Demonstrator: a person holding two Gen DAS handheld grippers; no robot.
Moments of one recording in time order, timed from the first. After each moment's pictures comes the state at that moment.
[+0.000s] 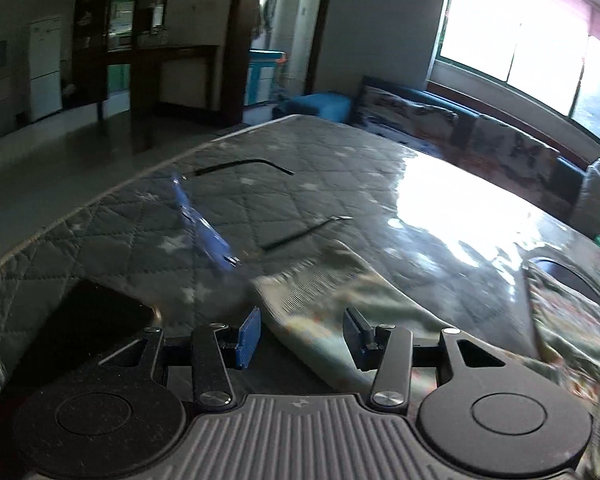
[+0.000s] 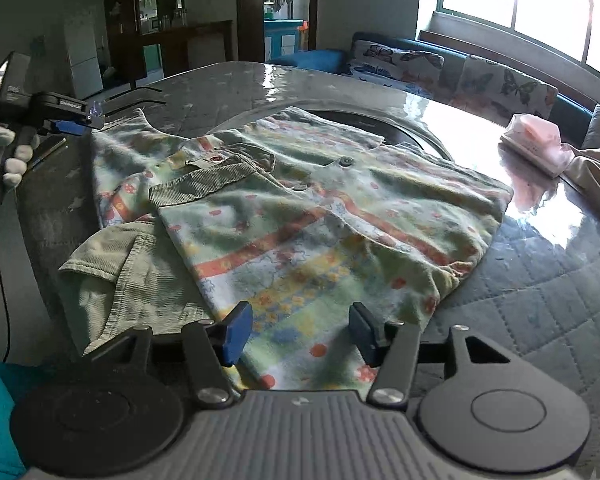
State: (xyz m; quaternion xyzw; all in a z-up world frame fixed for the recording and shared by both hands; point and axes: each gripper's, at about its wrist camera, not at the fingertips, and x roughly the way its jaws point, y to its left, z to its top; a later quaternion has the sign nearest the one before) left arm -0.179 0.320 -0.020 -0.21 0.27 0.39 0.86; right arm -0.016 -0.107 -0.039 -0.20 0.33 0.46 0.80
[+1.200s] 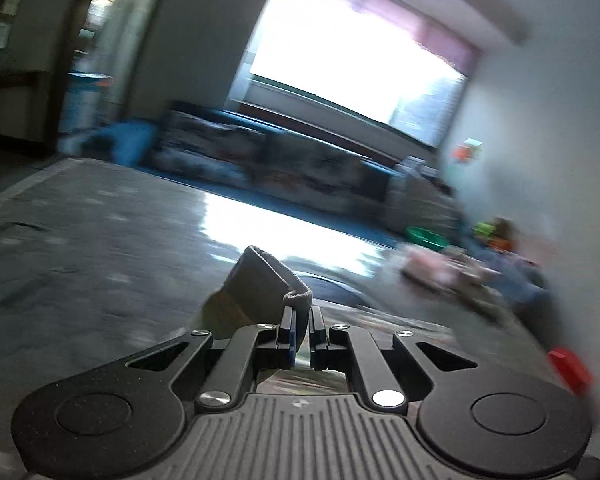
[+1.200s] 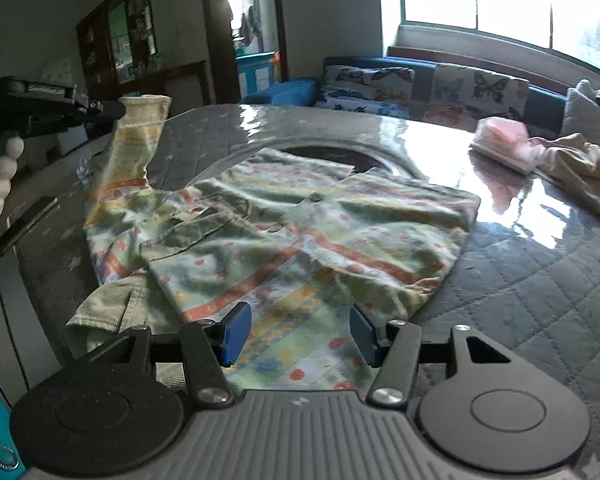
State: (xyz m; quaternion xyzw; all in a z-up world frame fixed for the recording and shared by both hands) left arm -0.119 0.169 0.062 -0.20 0.21 0.07 0.95; right arm -0.004 -0.132 -0.016 -0.11 0.32 0.44 0.83
